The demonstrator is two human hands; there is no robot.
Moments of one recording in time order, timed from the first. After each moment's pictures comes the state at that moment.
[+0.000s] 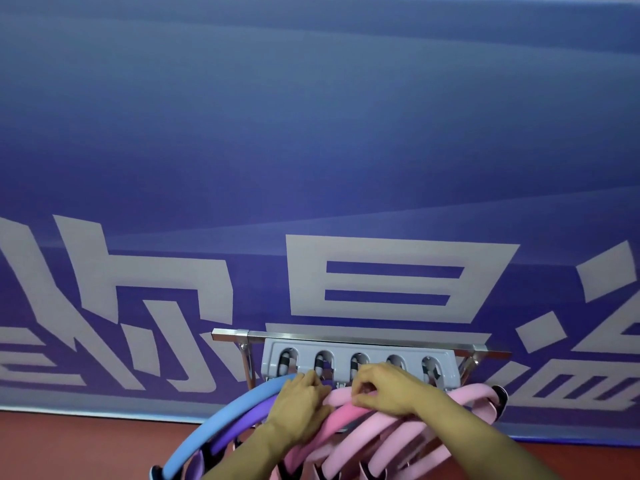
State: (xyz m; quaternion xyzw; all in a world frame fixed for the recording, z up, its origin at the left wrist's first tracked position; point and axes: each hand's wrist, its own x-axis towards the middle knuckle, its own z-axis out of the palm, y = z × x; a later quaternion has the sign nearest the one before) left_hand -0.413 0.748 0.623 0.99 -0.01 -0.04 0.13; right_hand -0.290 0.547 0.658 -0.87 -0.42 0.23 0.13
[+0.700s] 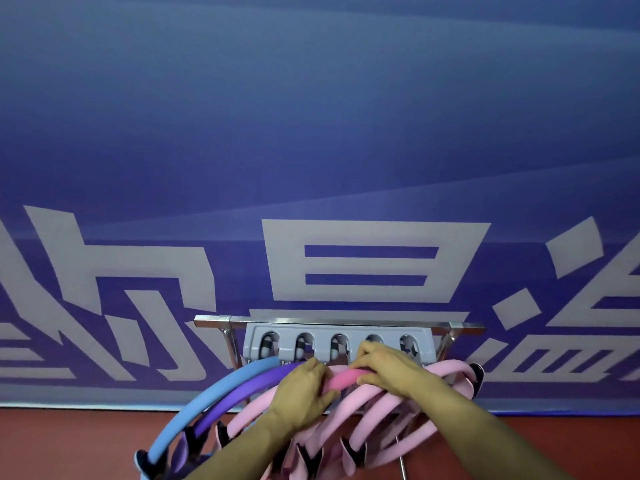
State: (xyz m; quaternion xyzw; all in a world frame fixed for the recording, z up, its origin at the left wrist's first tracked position) left_hand -0.411 0.703 0.625 0.98 0.00 -0.01 0.21; right_hand -0.279 0.500 0.637 -0.88 -0.44 0.17 0.10
